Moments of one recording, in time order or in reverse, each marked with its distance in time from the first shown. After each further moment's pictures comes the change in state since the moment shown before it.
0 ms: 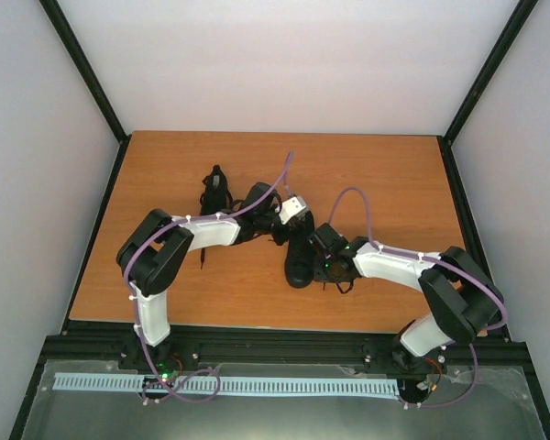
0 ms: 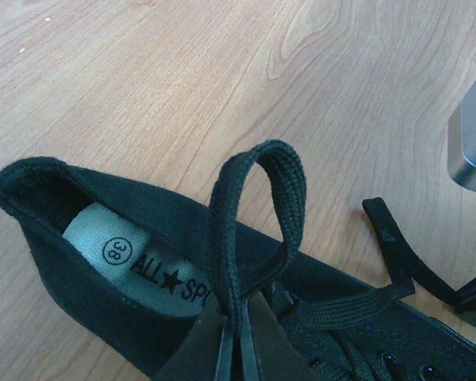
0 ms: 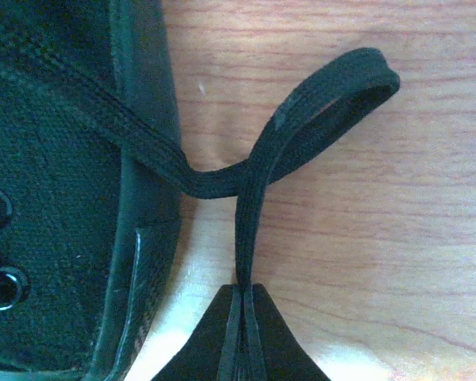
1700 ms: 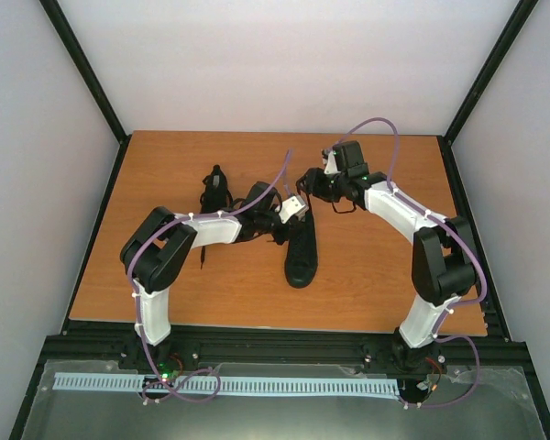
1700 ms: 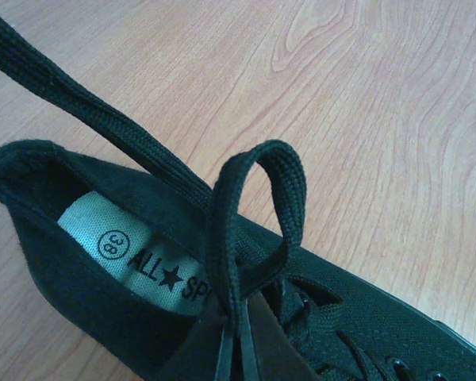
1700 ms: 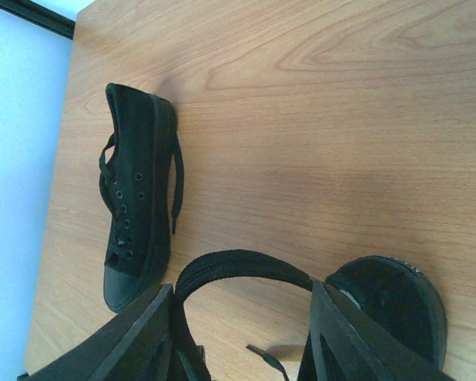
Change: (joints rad) left arm 0.011 0.032 0.024 -0.016 0.025 -0.033; right arm -0.344 0.240 0.563 0.193 -0.491 -0.118
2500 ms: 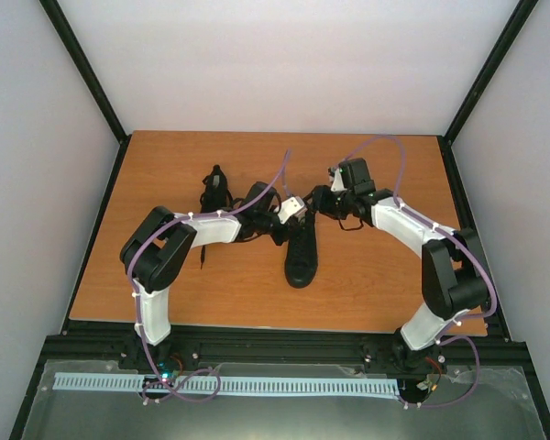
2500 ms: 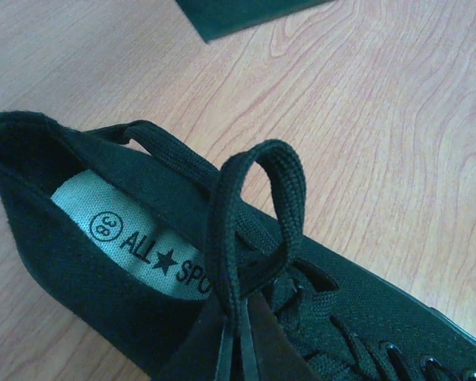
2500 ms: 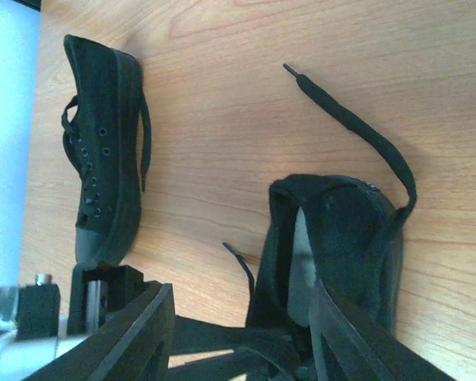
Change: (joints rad) left arm 0.005 0.001 0.002 -0.030 0.017 -0.011; right arm -0.005 -0.100 -0.189 0.027 -0.005 0.004
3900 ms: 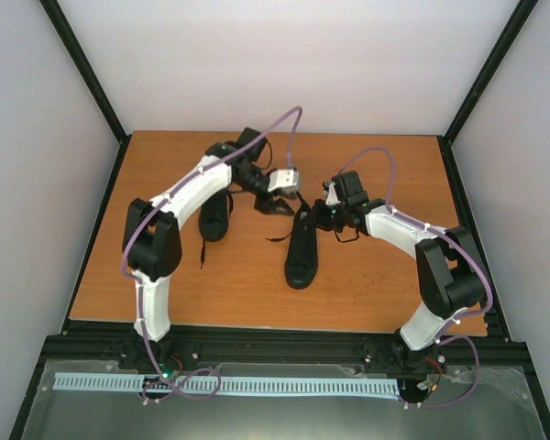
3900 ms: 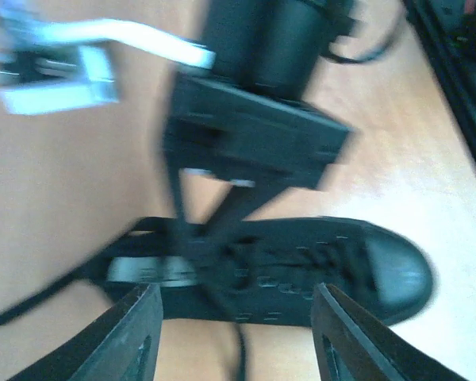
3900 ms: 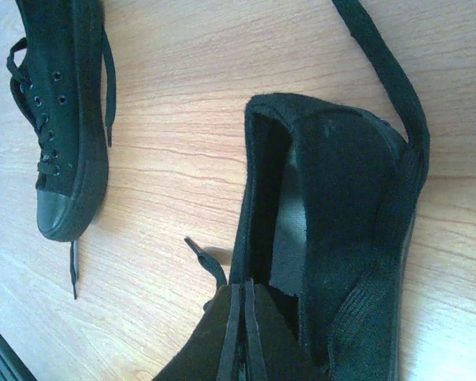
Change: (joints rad) left arm 0.116 0.034 0.590 -0.989 0.311 0.818; right arm 0.041 0.004 -0.101 0.037 0.010 0.016
